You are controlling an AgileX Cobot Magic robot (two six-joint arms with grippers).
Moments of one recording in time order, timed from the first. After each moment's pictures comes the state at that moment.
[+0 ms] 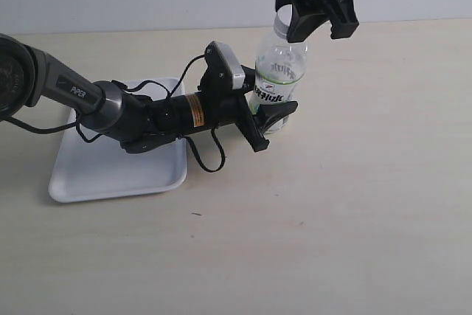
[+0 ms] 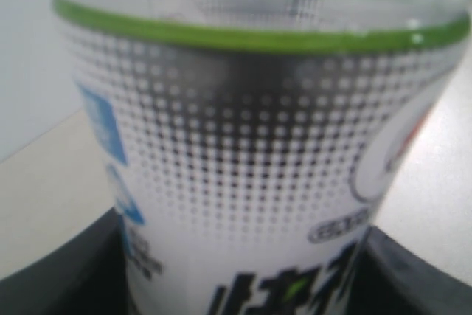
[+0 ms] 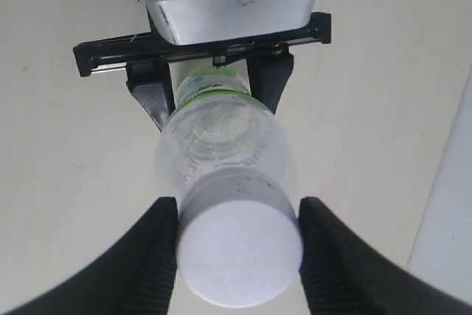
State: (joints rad) left arm -0.53 2.49 -1.36 0.78 -1.07 -0.19; right arm 0.35 1.89 -1.79 0.04 1.24 -1.36
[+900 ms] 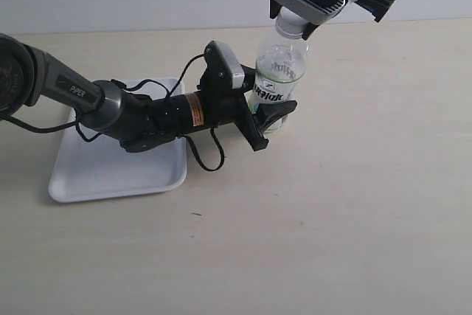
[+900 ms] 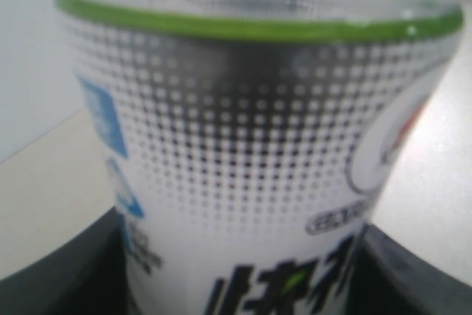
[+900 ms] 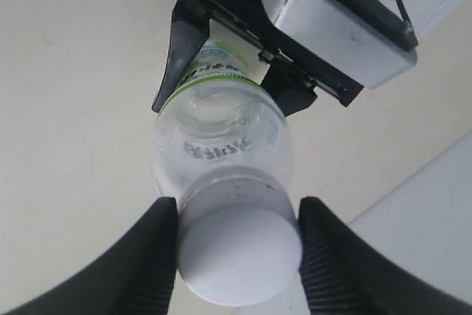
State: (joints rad) left arm -0.53 2.48 -1.36 0.78 -1.07 -0.18; right arm 0.35 1.89 -1.79 0.03 1.23 -2.05
